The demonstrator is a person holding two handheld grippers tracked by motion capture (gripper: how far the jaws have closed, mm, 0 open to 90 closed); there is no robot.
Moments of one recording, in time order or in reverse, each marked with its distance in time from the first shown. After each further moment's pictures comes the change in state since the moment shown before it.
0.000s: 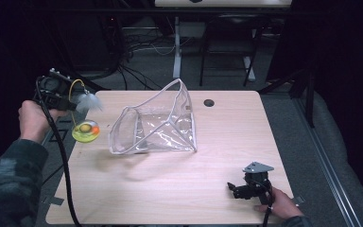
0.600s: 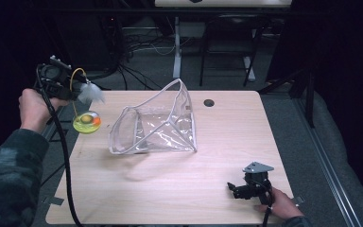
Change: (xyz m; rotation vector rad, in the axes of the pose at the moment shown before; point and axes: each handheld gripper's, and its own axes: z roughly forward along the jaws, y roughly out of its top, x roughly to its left) left arm -0.004 0.026 -0.014 -0.033 0.001 0.013; right arm 0.000 0.000 0.000 -0.001 0.000 0.000
